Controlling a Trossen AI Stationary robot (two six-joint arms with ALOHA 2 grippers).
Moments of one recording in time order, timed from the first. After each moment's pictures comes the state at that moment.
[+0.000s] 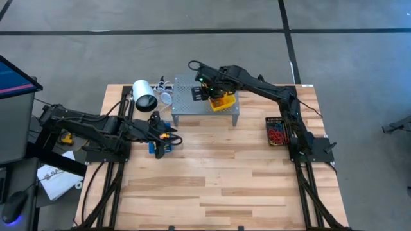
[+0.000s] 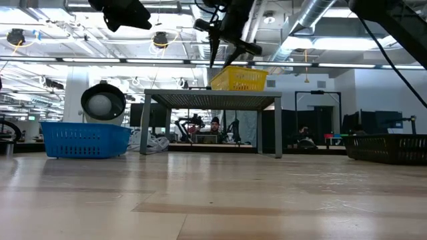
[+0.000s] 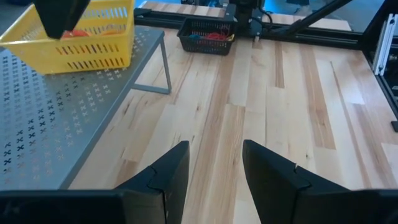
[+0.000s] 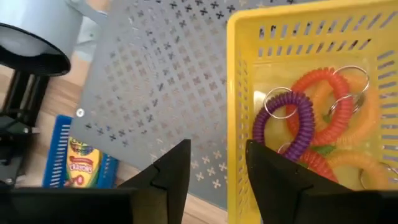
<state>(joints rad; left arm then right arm) -0.20 0.95 0.83 -0.40 -0.40 -0.21 -0.31 2.16 2.36 -1.29 0.18 0.91</state>
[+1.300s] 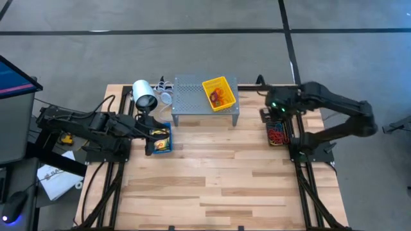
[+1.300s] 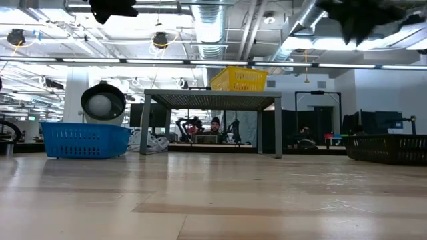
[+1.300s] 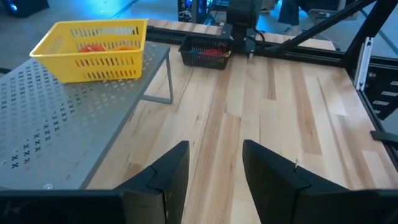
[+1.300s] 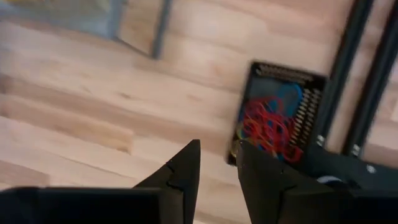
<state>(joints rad) -0.20 0.80 0.83 -0.49 -0.39 -0.21 -0.21 1.22 1.44 -1.57 0.20 1.10</state>
